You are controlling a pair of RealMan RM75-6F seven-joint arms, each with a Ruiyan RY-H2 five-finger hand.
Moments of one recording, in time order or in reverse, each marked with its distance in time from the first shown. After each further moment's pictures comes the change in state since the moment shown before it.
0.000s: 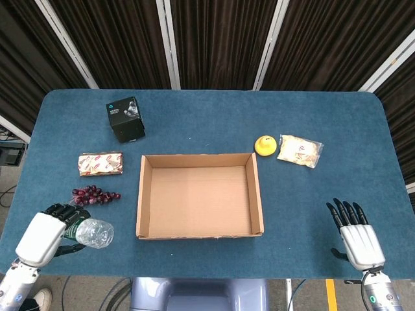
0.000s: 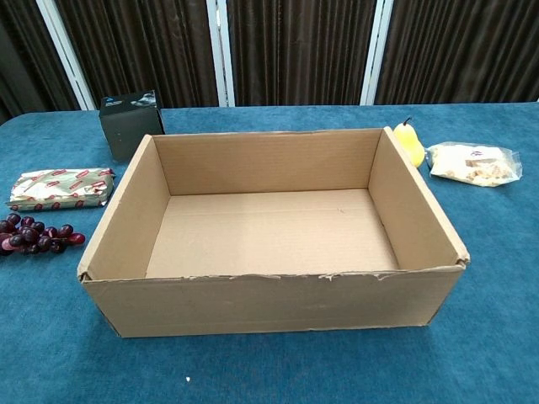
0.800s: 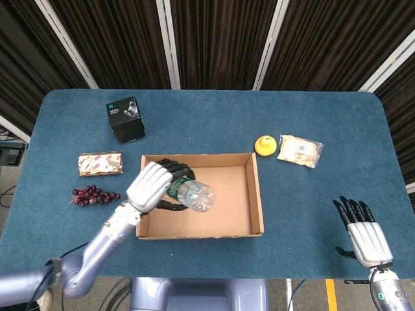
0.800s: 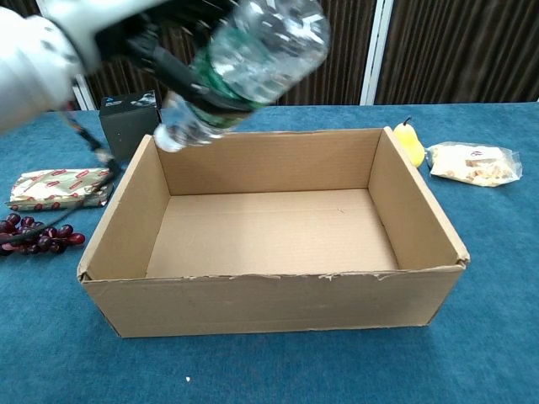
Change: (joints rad) left arm -0.532 -0.418 -0.384 -0.050 -0.404 -0.476 0.127; right arm 0.018 0.048 0.014 0.007 0.038 -0.044 0.107
